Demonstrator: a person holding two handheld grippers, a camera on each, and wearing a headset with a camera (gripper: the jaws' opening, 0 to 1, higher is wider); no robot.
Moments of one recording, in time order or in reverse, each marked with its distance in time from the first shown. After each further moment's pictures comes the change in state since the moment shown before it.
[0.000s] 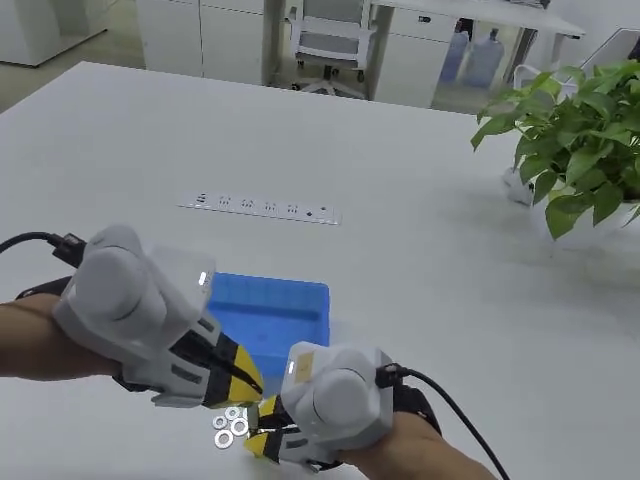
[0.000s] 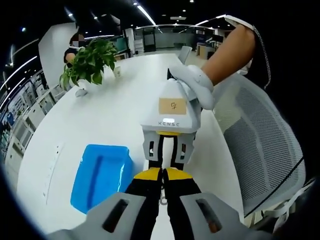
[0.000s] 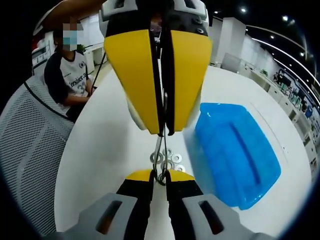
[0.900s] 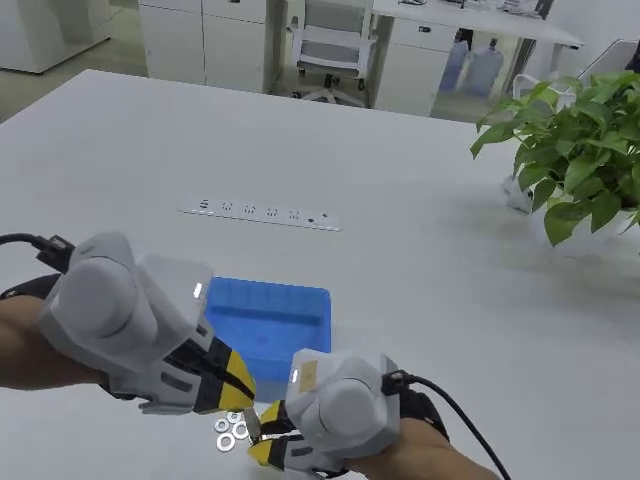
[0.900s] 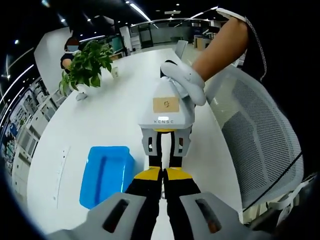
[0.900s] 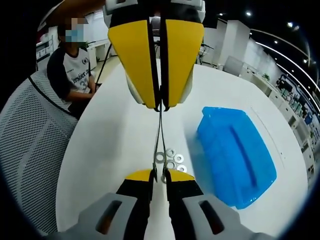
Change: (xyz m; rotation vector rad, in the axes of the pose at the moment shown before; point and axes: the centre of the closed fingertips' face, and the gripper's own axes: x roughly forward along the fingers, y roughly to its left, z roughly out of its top) left arm -0.016 -0.009 0.004 0.077 0.056 0.028; right arm -0.007 0.004 0.003 -0.046 0.010 -0.003
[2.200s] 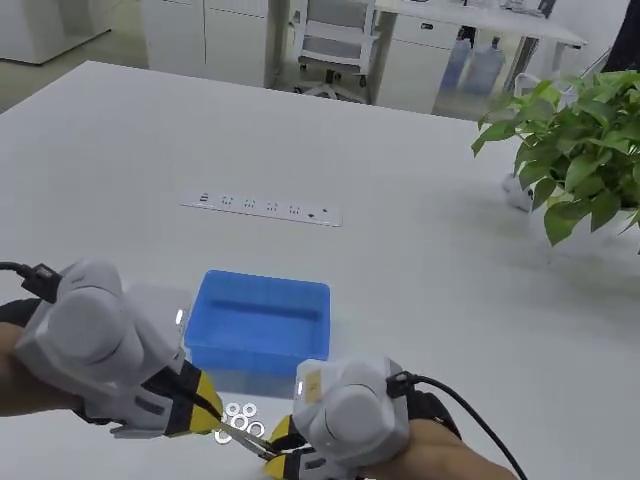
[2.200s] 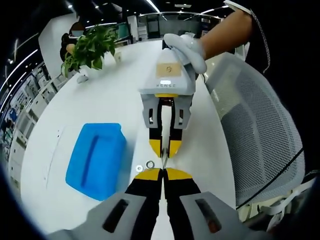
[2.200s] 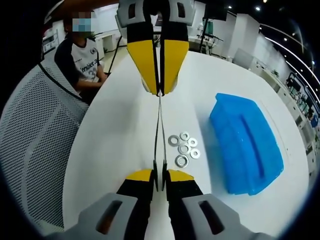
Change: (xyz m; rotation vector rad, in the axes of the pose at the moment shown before) left arm 0.004 -0.019 -0.033 -0.089 0.070 0.000; right arm -0.007 0.020 -0.022 -0.023 0.092 0.074
